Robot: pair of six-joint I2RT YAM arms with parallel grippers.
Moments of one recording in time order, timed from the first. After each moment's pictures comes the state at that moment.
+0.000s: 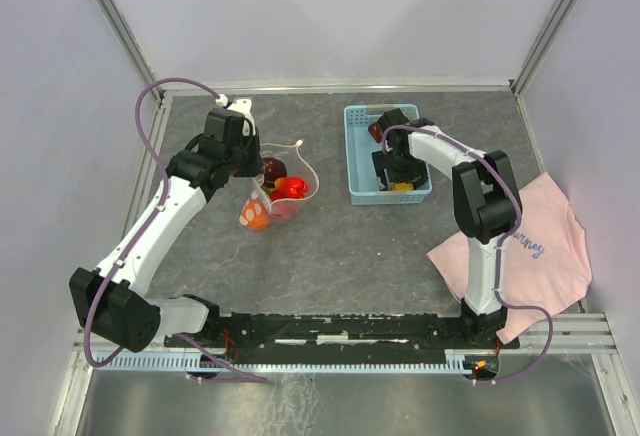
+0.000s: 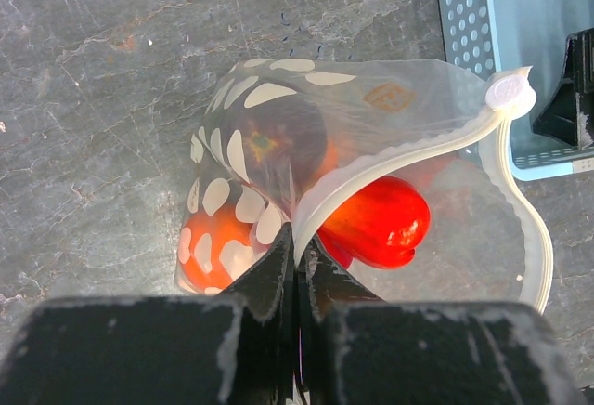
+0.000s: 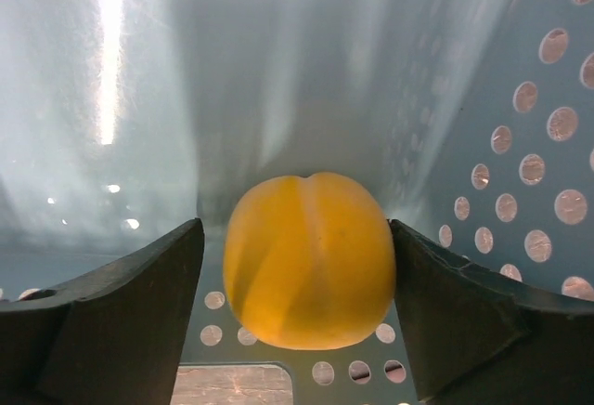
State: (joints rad) left arm -0.37 1.28 1.24 -0.66 -0.07 -0.30; right arm 0.37 2.07 1.56 -0.85 0.15 0.20
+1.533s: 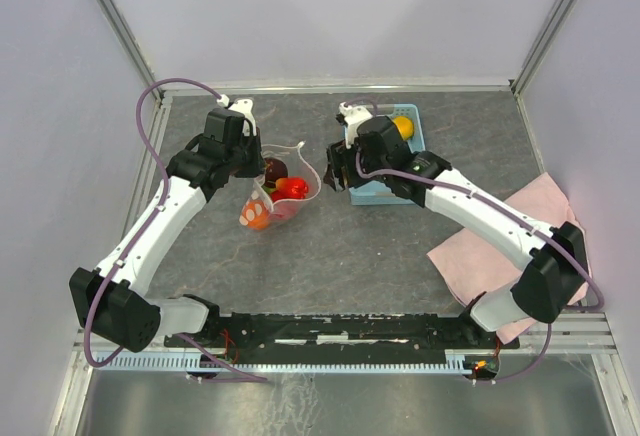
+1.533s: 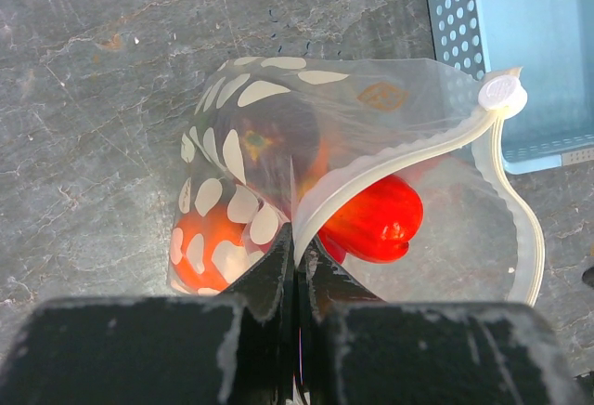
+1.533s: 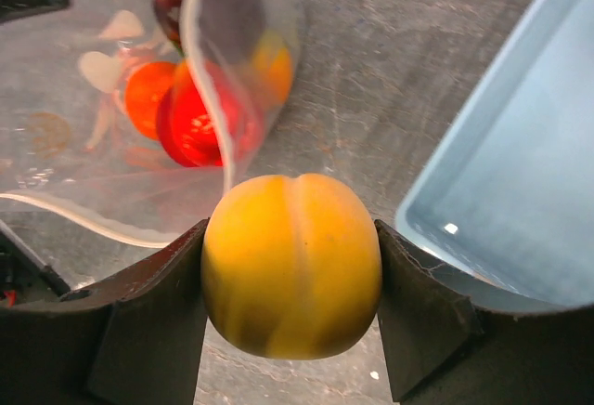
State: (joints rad) left arm -0.37 1.28 1.24 -0.66 -0.04 -0.30; right arm 0.73 1.49 1.32 -0.44 -0.03 0.27
